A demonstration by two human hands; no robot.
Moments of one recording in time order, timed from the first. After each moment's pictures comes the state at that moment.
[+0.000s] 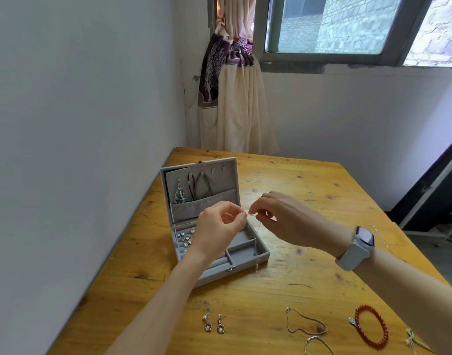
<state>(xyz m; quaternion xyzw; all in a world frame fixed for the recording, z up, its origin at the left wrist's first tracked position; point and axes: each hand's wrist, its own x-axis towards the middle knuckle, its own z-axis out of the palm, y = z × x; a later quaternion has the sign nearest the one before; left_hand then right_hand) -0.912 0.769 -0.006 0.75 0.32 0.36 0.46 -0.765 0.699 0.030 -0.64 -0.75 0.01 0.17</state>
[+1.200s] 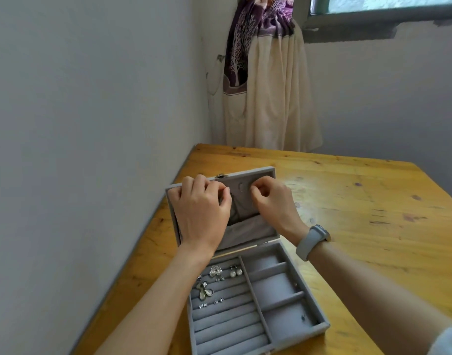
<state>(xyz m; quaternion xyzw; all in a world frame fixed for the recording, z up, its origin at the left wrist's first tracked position) -0.879 0.930 -0.042 0.76 0.48 0.40 -0.18 -0.741 0.904 -0.054 -0.69 -0.53 0.09 0.49</state>
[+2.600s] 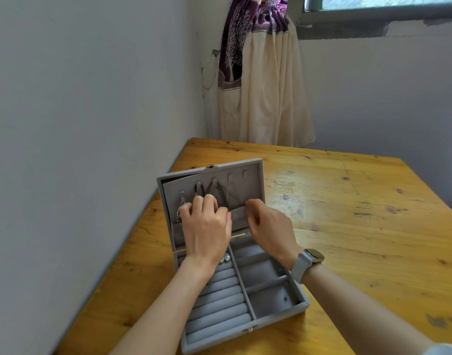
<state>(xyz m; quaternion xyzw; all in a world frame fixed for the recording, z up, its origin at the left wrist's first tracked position) -0.874 0.900 -0.090 0.82 0.45 0.31 -0.19 -0.743 0.857 -0.097 -0.72 -0.62 0.00 0.32</state>
